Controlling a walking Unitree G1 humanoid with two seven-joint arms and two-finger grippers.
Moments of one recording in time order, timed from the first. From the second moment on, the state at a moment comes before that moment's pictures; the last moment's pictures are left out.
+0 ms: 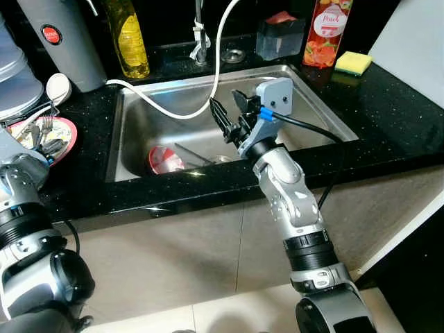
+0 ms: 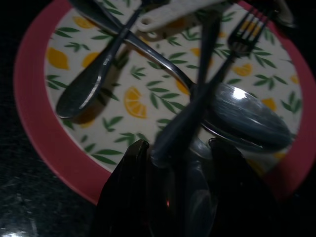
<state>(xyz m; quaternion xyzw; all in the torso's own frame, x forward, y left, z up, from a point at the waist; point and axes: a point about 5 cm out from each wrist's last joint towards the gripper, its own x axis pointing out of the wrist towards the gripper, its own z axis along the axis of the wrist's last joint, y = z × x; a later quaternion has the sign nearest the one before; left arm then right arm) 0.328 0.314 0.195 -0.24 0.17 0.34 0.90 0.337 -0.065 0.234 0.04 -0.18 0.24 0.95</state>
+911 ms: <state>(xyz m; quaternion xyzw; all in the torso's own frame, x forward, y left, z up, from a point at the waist) 0.335 0.299 0.193 -0.18 0.16 0.31 0.92 0.341 -0.061 0.236 0.04 -0.19 0.25 0.95</state>
